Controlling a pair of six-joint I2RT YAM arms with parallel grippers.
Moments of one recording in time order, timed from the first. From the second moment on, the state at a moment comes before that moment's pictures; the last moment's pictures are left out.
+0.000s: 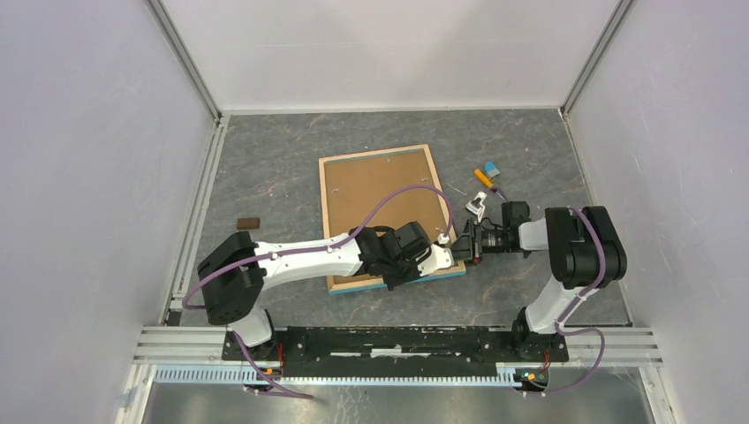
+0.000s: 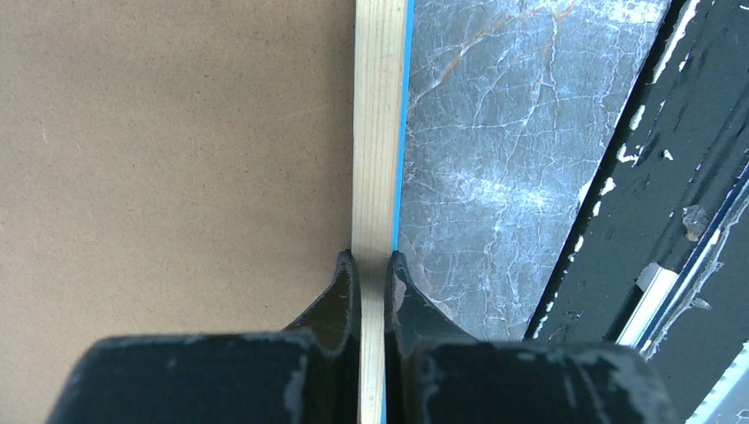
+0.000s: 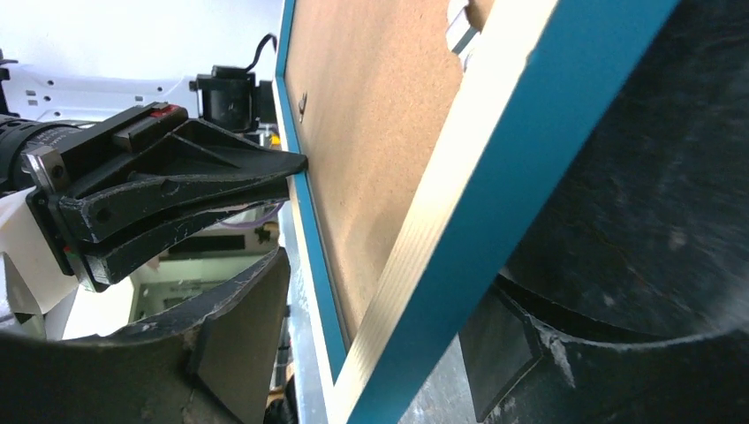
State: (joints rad) left arm -1.15 1.64 1.13 -0.56 0.04 0.23; right arm 0.00 1.72 0.53 0.01 -1.32 0.12
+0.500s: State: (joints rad) left arm -1.15 1.64 1.12 -0.54 0.06 0.22; right arm 0.06 1.84 0.53 0.06 -1.39 0.19
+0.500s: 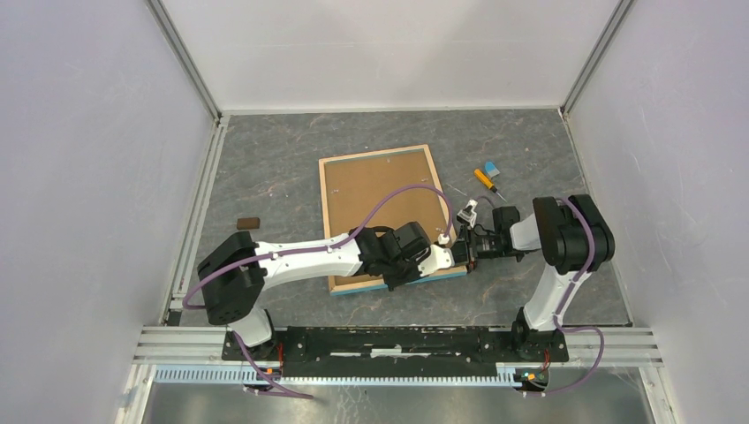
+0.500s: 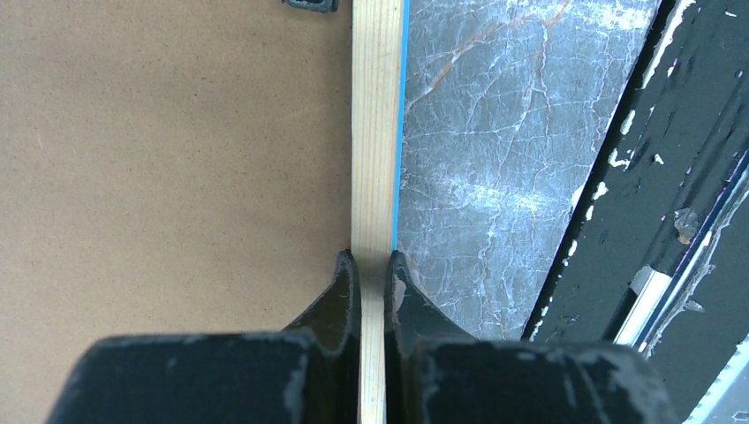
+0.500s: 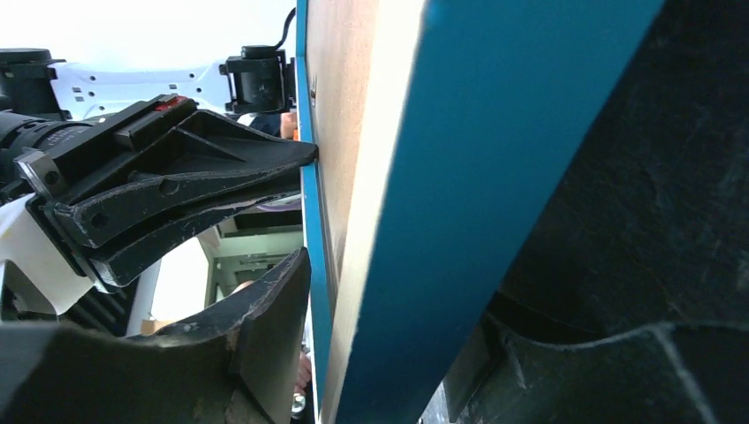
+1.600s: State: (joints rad) left arm -0.90 1.48 1.41 -0.84 0.27 0.20; right arm 0.11 1.67 0.73 -0.43 -1.18 0.06
